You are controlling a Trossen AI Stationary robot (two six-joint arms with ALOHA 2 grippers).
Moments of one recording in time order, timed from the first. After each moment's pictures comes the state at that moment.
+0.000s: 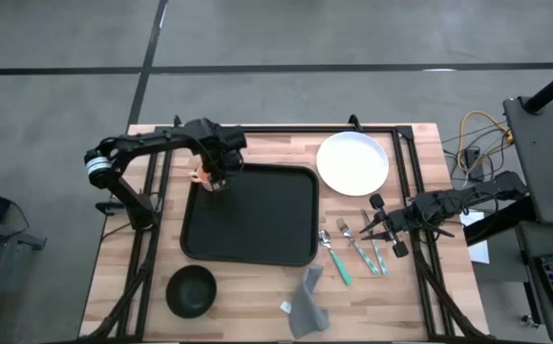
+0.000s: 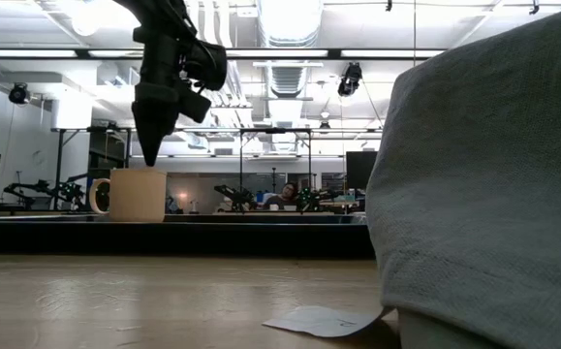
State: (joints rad) left arm 0.47 1.58 1.27 -1.23 0.00 0.07; right arm 0.29 0.16 0.03 -0.04 -0.08 -0.04
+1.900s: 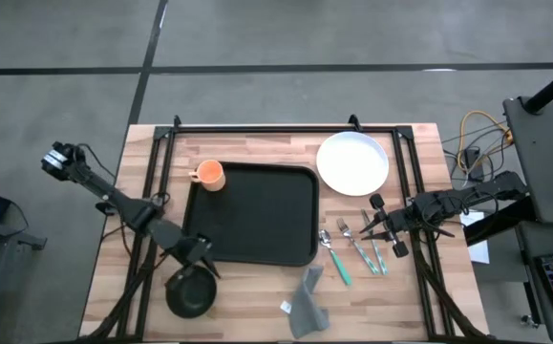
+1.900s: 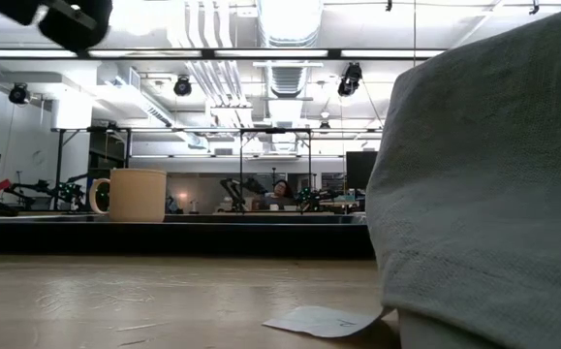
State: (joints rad) left arm -0.57 0.95 0.50 0.13 0.13 -0.14; right arm 0.29 0.16 0.03 -0.04 -0.08 -0.04
